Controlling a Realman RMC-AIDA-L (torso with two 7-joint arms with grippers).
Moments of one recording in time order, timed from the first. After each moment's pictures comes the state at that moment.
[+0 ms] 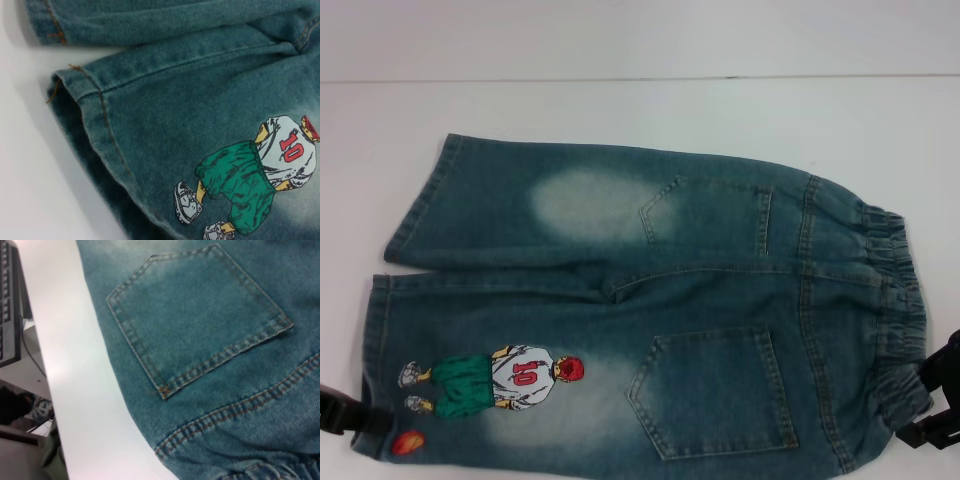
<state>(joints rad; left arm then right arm) -0.51 -2.07 0.50 0.98 2.80 1.79 -2.03 0.54 2.08 -0.87 -1.10 -2.71 -1.87 1.72</state>
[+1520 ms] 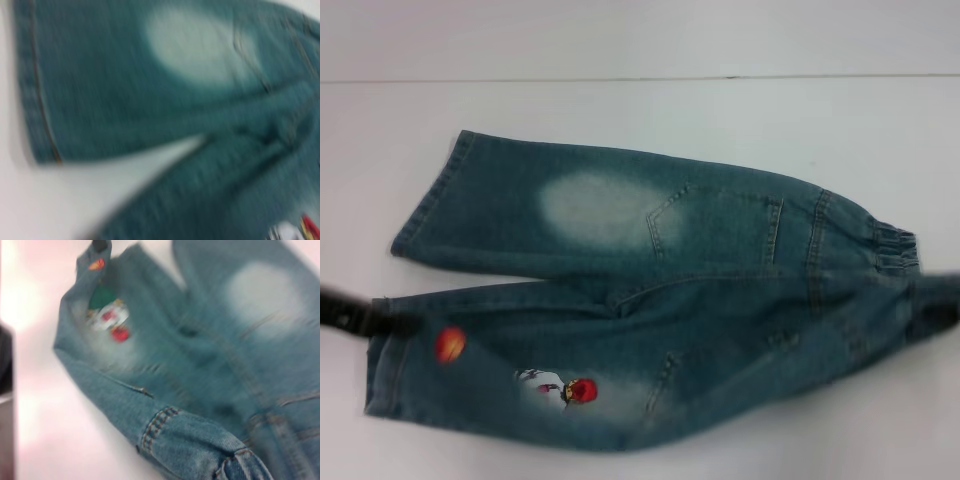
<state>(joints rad) -0.59 -2.06 0.47 1.01 2.71 1.76 -2.03 0.48 2.04 -0.58 -1.20 -2.47 -1.92 1.49</state>
